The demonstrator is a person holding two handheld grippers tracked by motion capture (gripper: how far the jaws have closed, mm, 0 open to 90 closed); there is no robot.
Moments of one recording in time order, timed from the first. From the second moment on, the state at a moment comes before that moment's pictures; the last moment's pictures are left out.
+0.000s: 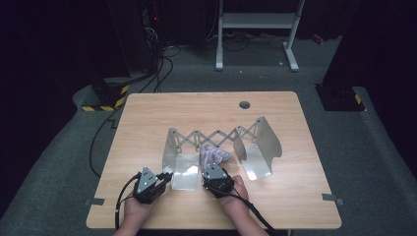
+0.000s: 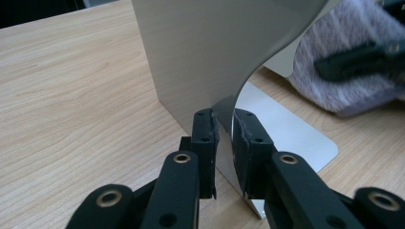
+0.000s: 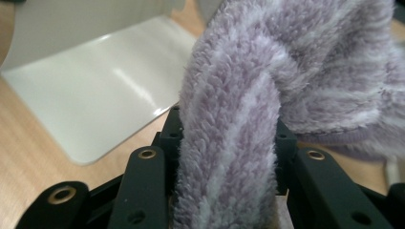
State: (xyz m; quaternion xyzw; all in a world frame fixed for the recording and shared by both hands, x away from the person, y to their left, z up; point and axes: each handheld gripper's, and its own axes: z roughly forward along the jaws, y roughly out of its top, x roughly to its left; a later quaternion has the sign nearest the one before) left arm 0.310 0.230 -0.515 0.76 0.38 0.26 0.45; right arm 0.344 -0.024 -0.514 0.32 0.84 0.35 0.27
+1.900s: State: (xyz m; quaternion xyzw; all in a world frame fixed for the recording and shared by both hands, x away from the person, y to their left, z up) left arm 0.331 0.153 -0.511 0.78 0.35 0.22 0.46; right arm 0.354 -0.170 -0.502 0.47 0.74 0.34 0.34
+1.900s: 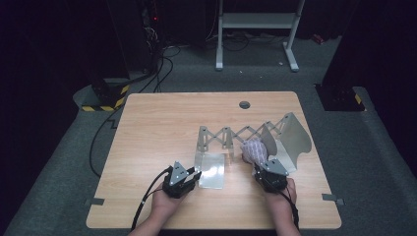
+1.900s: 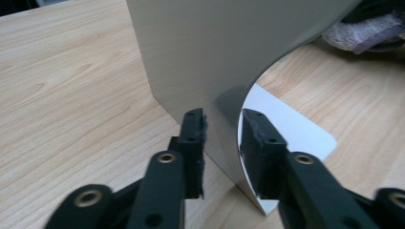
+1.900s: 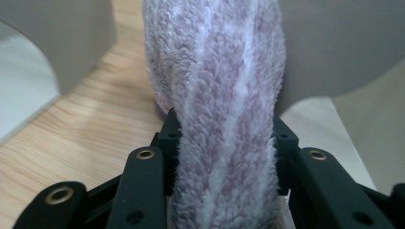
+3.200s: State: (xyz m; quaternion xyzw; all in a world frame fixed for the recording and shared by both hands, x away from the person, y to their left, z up) left arm 0.306 0.203 -0.516 0.78 0.36 0.21 0.47; right arm 0.339 -0.081 -0.482 0.38 0.77 0.40 0.34
